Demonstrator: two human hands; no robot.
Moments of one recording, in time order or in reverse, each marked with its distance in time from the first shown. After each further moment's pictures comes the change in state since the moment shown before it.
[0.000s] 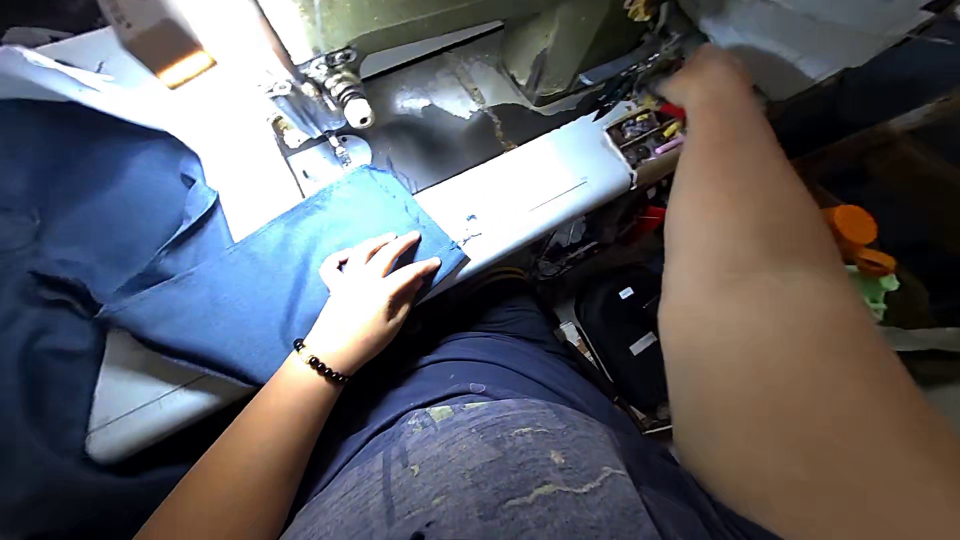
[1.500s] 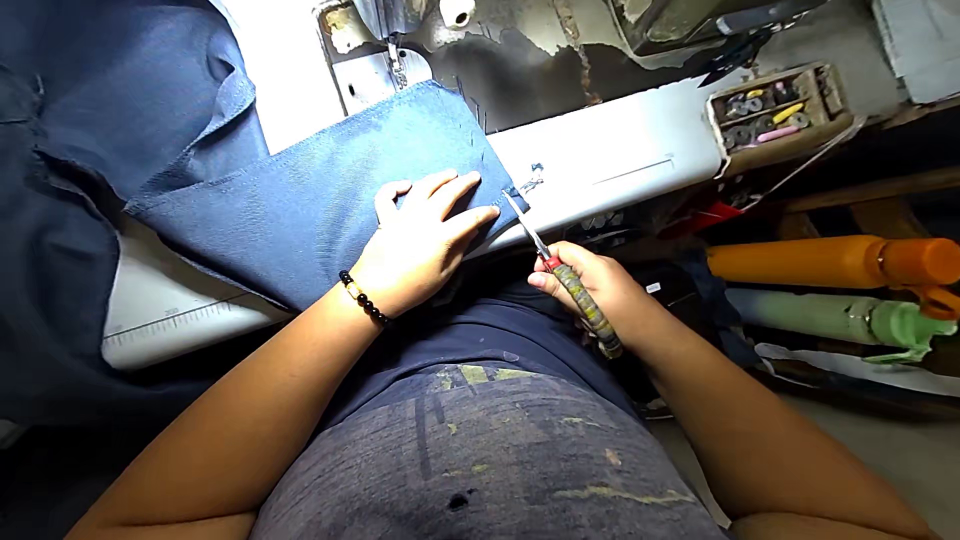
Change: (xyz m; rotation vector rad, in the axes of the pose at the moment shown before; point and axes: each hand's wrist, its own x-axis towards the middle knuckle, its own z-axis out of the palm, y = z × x) left_hand 0.011 0.005 0.004 0.010 0.008 0.035; right_hand -0.285 -0.013 0.073 0.429 -0.703 -0.682
